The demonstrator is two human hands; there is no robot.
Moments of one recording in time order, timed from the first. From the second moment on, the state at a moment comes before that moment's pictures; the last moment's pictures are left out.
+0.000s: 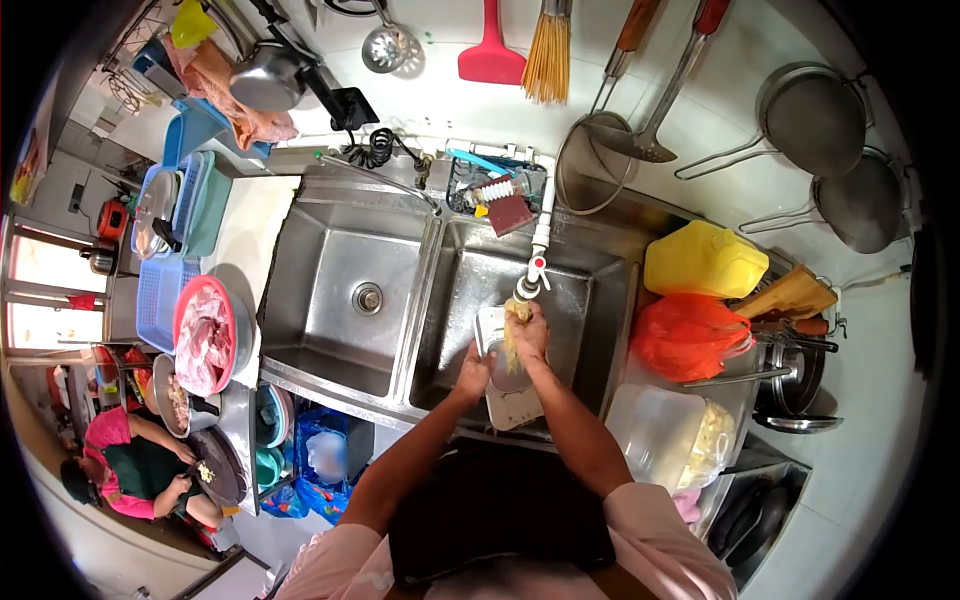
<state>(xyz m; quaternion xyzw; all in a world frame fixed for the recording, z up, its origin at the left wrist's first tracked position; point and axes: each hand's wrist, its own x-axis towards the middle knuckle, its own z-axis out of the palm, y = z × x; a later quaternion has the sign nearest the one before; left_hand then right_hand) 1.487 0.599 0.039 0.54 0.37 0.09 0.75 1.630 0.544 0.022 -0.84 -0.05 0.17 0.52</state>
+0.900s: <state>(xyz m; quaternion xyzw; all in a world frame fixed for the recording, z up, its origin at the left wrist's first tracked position) 1.498 0.593 0.030 0.56 0.41 0.03 0.72 1.655 0.546 0.008 -0.87 -0.12 0.16 0.46</state>
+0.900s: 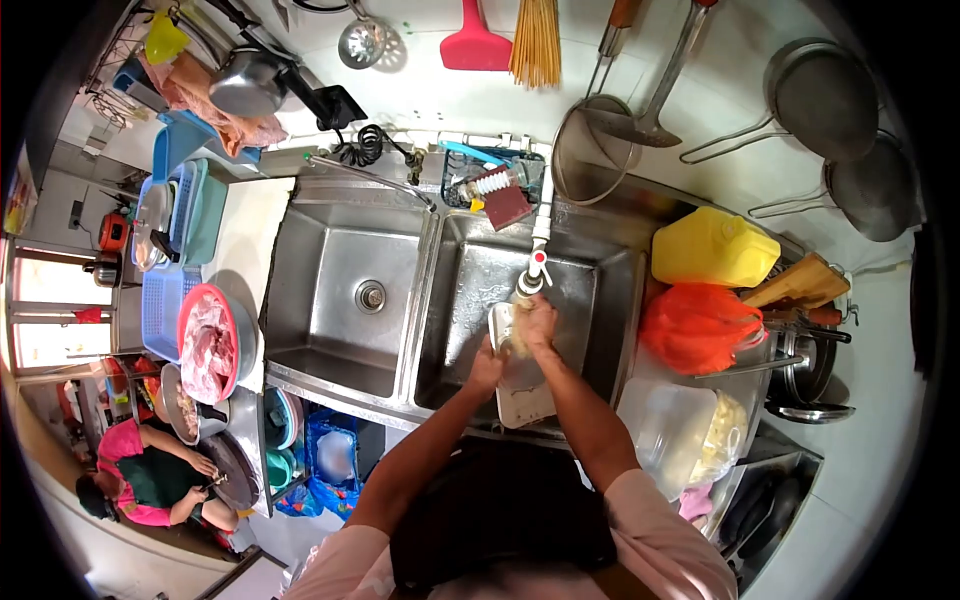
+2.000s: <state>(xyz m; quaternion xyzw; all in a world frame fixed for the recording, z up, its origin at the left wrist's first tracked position) 1.499 0.605 0.045 0.59 0.41 0.04 0.70 1.638 0.554 0.025 -0.82 -0.18 0.24 0.49</state>
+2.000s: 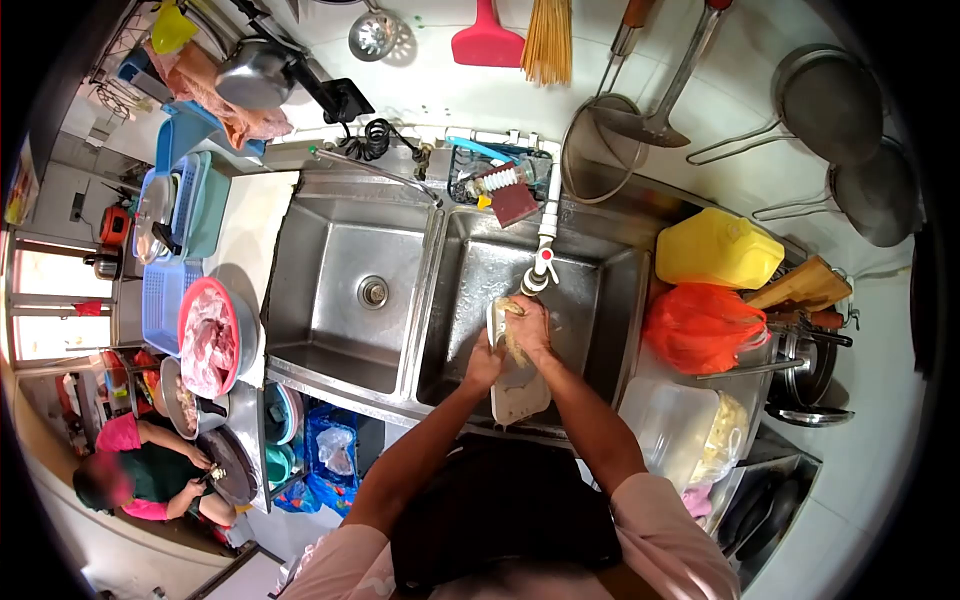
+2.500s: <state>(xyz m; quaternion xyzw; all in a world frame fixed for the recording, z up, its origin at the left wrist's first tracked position) 1.495 0.616 0.054 0.51 0.41 0.03 0.75 1.655 0.547 -0.023 -0.84 -0.13 0.12 0.52</state>
